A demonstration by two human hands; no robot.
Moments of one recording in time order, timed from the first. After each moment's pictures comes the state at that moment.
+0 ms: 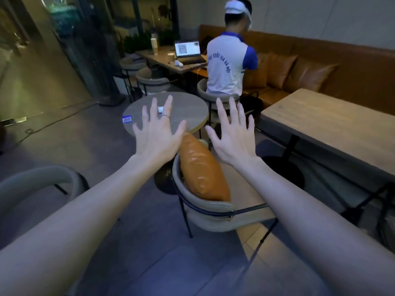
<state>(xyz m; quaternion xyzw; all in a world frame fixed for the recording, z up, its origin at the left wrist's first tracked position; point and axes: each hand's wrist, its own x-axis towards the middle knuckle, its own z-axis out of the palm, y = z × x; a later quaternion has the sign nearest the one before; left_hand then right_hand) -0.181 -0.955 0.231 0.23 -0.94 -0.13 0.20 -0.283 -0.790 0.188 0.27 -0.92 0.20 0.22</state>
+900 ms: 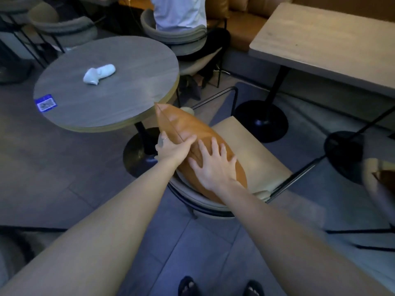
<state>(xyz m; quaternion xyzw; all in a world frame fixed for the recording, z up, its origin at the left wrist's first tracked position) -0.383 -1.065 -0.030 0.33 -0.80 -0.48 -0.11 -0.354 -0.935 -0.051 0.06 -0.97 0.16 -0.15</state>
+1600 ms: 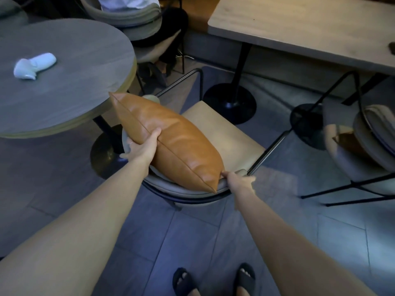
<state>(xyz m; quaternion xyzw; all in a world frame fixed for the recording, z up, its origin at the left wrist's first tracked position) -0.390 -1.064 -0.081 0.39 -0.73 -0.55 -0.12 -0.304 -0.835 -0.122 -0.57 -0.64 0.49 -0.18</state>
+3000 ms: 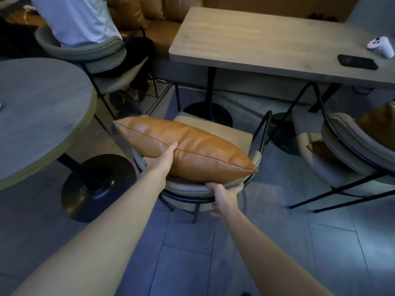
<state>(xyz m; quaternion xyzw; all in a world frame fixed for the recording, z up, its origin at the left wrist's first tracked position) -0.454 -0.937 -0.086 0.36 -0.73 -0.55 -0.21 -0.336 -0.793 -0.125 -0.51 -0.56 0.65 -0.10</state>
